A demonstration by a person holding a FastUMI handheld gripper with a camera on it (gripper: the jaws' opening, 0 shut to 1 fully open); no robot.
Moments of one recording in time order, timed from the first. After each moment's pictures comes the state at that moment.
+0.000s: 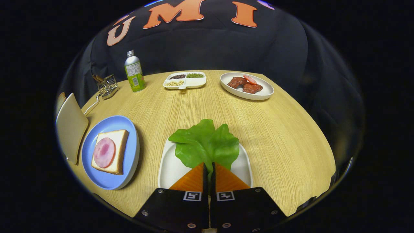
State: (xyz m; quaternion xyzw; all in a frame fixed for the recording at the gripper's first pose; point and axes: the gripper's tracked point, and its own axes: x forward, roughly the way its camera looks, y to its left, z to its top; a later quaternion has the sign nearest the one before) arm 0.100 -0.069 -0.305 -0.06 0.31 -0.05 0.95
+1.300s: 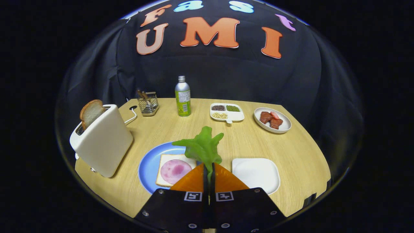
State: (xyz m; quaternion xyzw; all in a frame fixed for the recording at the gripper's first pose) arm 0.059 0.093 -0.218 -0.08 0.23 0.04 0.97
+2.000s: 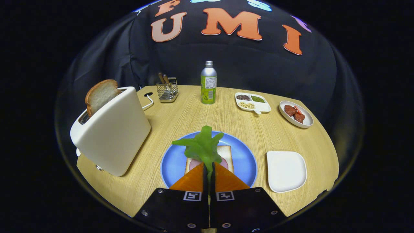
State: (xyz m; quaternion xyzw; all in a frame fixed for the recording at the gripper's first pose) arm 0.061 0.146 -0.269 -0.10 0.28 0.07 0.95
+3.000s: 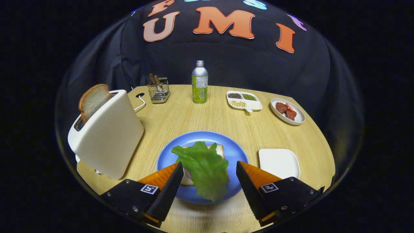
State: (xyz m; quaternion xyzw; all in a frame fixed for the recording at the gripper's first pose) arm 0.060 0.144 -0.231 -0.09 0.26 0.04 0.96
